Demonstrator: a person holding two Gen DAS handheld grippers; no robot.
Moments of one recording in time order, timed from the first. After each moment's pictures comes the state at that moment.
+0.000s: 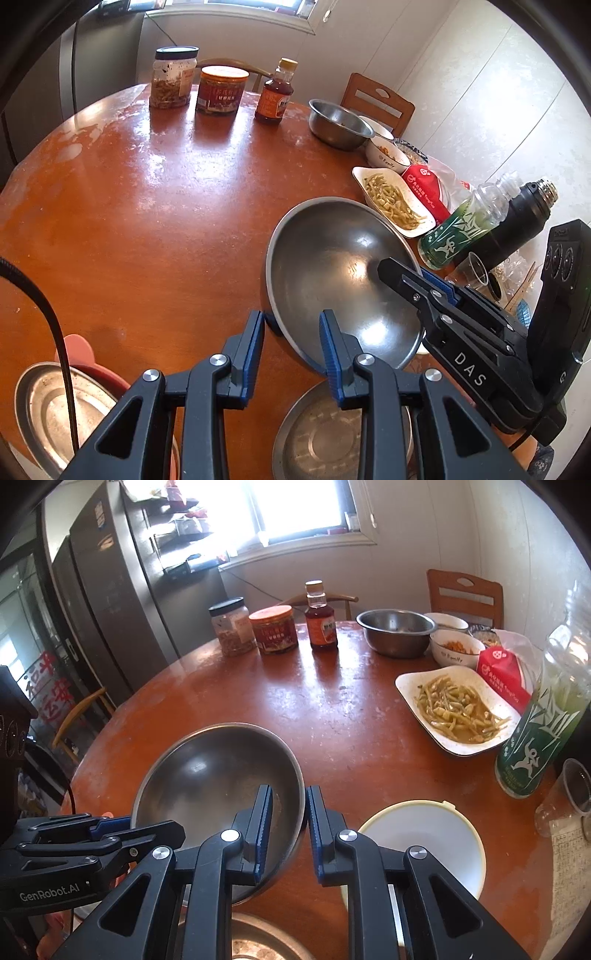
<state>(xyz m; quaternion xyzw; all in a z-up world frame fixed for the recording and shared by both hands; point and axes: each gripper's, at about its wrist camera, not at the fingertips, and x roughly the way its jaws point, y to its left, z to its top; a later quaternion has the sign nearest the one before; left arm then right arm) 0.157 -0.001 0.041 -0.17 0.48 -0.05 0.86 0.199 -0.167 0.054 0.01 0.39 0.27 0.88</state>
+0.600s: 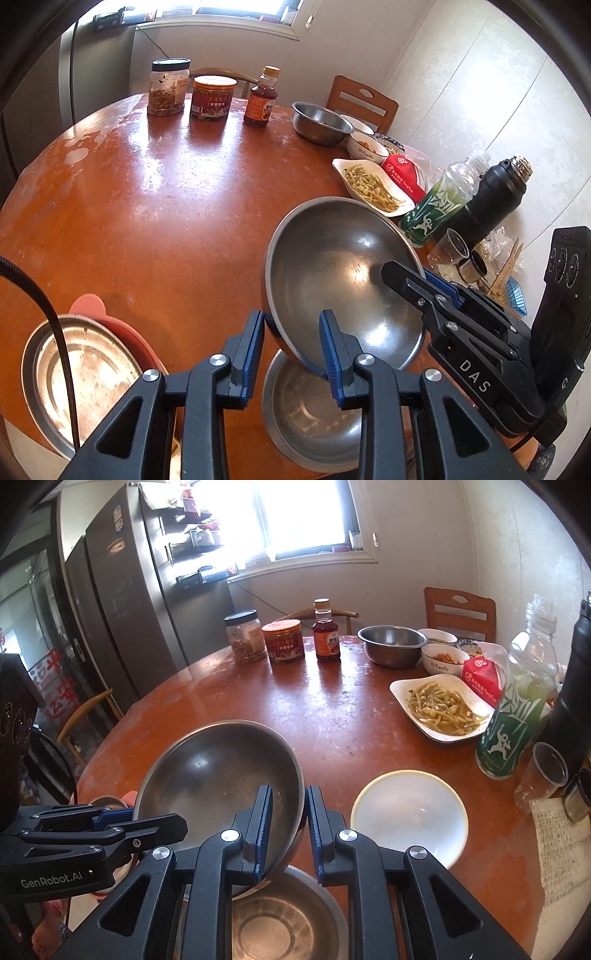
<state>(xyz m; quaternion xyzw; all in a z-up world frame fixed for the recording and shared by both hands) 0.104 -0.015 0.052 -0.15 0.47 -0.06 0.87 0.139 -0.187 0.068 0.01 0.37 0.27 0.89</state>
